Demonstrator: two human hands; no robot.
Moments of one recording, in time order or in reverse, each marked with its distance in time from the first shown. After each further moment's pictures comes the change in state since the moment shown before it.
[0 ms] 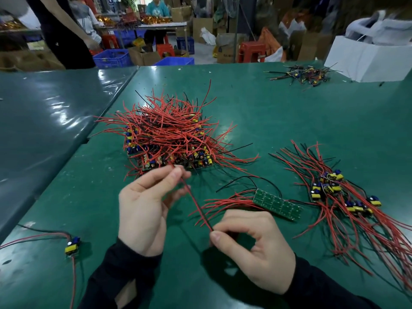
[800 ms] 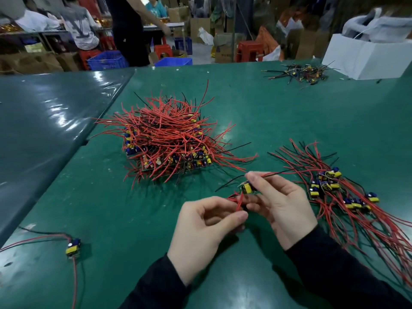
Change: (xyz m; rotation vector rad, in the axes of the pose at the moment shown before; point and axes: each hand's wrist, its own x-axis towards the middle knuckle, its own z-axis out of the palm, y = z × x) left_hand -0.030 -0.045 0.013 0.411 -0.456 -0.077; right_hand 0.025 0.006 -0.025 0.770 0.528 0.635
